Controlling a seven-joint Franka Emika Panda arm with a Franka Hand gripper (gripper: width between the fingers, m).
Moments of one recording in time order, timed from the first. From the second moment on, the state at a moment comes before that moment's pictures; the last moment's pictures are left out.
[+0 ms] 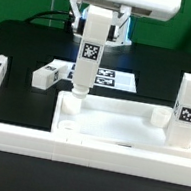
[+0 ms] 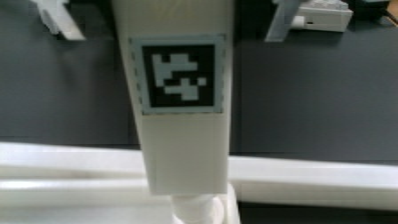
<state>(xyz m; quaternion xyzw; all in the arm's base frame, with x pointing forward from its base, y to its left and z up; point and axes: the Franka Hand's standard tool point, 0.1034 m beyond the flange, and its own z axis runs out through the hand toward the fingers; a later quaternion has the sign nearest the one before) 0.608 -0.042 0.158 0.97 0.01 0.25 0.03</state>
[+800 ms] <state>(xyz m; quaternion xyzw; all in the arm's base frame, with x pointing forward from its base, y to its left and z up) 0.636 -0.055 0.151 0.97 0.02 0.25 0.03</state>
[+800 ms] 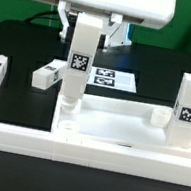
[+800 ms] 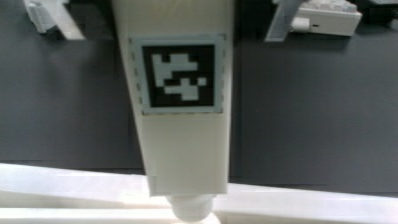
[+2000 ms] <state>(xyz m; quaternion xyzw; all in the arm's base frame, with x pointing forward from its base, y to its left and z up) 0.631 -0.043 0.131 0.97 0.03 0.24 0.03</state>
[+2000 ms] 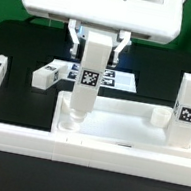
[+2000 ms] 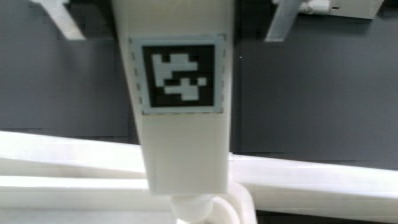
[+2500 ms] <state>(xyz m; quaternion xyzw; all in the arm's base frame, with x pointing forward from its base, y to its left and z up) 0.626 -0.049 0.121 0.97 0.03 0.23 0.03</state>
